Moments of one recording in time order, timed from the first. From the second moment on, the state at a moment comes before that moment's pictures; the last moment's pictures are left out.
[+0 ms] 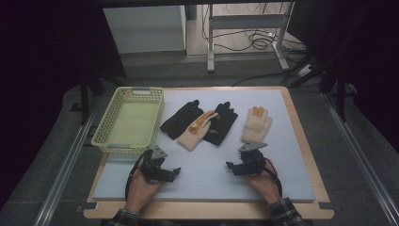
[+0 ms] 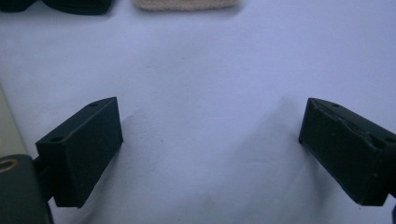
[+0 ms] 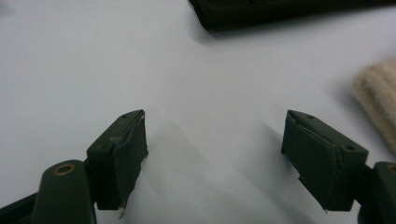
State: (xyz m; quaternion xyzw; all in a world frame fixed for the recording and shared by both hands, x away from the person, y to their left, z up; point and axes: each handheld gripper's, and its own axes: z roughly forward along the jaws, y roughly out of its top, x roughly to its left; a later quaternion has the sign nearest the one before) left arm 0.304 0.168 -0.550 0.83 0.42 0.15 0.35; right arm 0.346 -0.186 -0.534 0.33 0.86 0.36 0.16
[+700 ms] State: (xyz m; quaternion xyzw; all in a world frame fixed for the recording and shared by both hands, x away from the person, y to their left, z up) left arm 0.304 0.168 -0.550 0.83 0.41 0.15 0.35; right arm 0.346 -0.185 -0.534 0.33 0.86 0.36 0.16
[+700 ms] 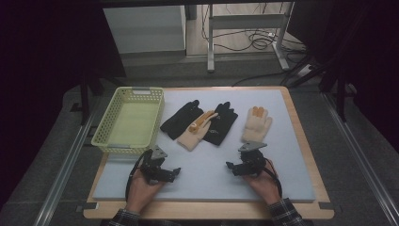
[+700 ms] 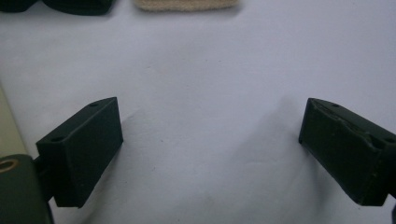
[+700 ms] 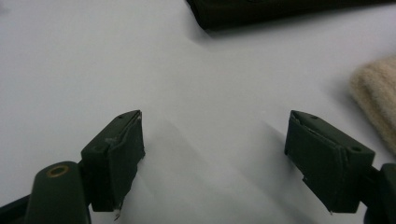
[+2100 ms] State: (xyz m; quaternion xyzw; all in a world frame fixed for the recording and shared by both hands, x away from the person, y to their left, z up) left arm 0.304 0.168 -0.551 0.83 0.41 0.15 0.35; right arm 0.388 -0.138 -0.504 0.32 0.86 0.38 0.13
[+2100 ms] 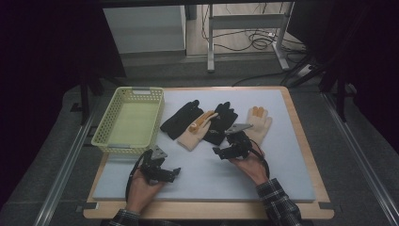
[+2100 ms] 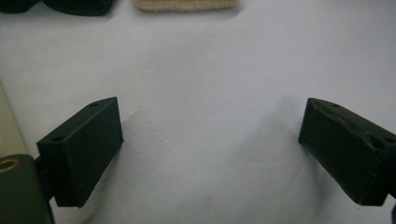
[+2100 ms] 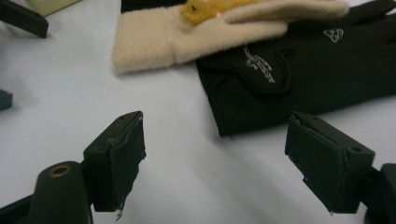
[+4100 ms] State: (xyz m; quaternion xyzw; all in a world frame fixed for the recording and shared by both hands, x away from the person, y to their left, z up) left arm 0.304 0.168 -0.551 0.83 0.41 0.15 0.35; right arm 0.510 -0.003 -0.527 0.31 0.88 0.34 0.15
